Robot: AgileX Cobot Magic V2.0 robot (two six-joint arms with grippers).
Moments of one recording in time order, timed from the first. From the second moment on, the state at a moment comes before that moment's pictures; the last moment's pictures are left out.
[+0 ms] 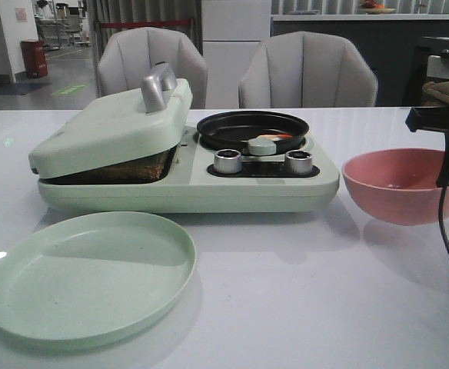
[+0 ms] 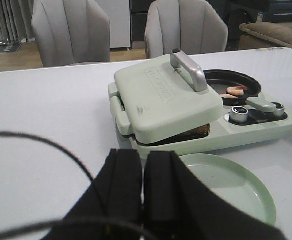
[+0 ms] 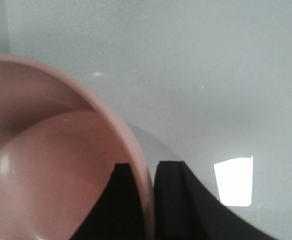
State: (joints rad) left arm -0.29 0.04 -0.36 0.01 0.56 -0.04; right arm -0.03 1.83 -1.23 0.21 0.70 -0.05
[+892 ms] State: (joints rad) left arm -0.29 0.04 -0.36 0.01 0.56 -0.04; right arm 0.03 1.37 -1.23 0.18 0.65 -0.13
